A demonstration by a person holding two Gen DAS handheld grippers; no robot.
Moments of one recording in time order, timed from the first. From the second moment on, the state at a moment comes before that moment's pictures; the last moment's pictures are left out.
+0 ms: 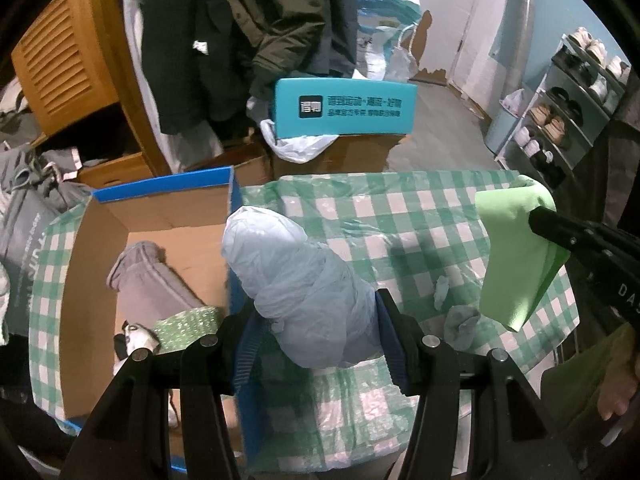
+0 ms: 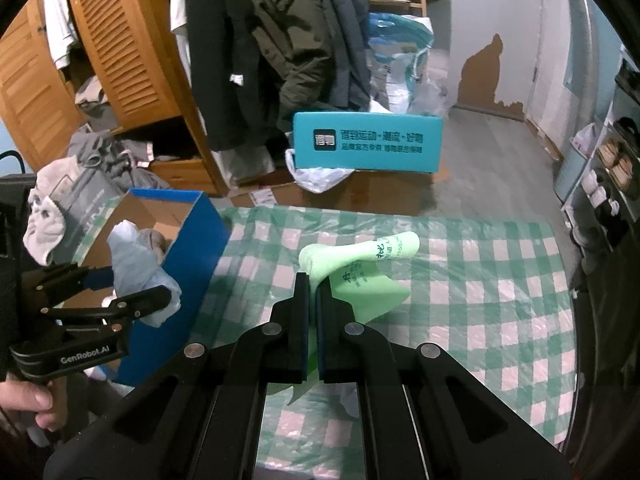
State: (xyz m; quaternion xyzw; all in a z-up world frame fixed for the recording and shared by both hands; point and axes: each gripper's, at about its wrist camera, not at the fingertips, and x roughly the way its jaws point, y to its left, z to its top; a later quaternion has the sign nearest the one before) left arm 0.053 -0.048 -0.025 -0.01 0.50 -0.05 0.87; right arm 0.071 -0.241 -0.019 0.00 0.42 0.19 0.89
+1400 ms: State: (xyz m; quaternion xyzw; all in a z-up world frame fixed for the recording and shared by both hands) left arm 0.017 0.070 0.000 -0.06 0.45 0.04 0.89; right arm 0.067 -0.105 0.015 -0.05 0.39 0.30 0.87
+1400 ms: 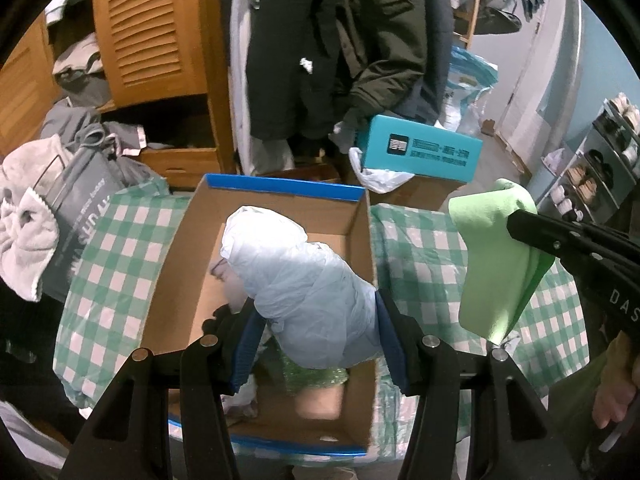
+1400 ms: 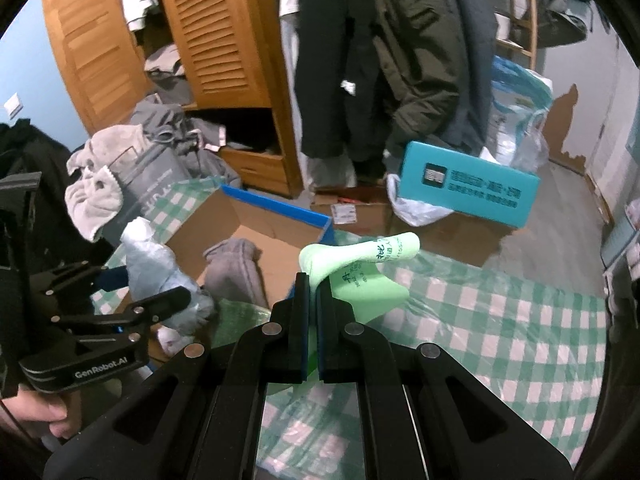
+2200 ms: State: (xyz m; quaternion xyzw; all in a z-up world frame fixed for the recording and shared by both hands) left arm 0.011 0.140 -0.032 -0.10 0.48 0.10 0.87; right arm 0.063 -0.009 -0.007 -0.11 0.41 0.35 0.83
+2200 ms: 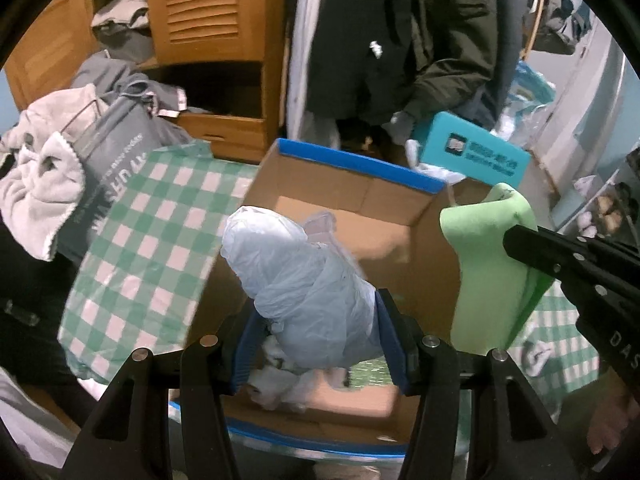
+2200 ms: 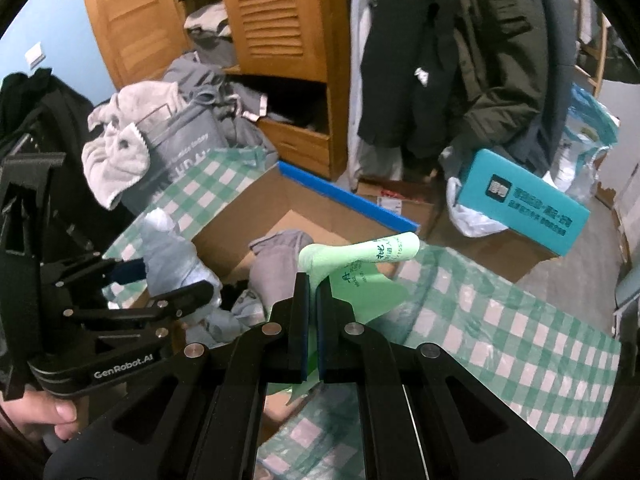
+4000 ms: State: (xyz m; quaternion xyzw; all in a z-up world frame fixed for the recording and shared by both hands) left arm 0.024 0.086 -0.031 -0.07 0.49 0.06 0.87; right arm 0.083 -0.063 -0.019 -0.08 0.44 0.31 0.84
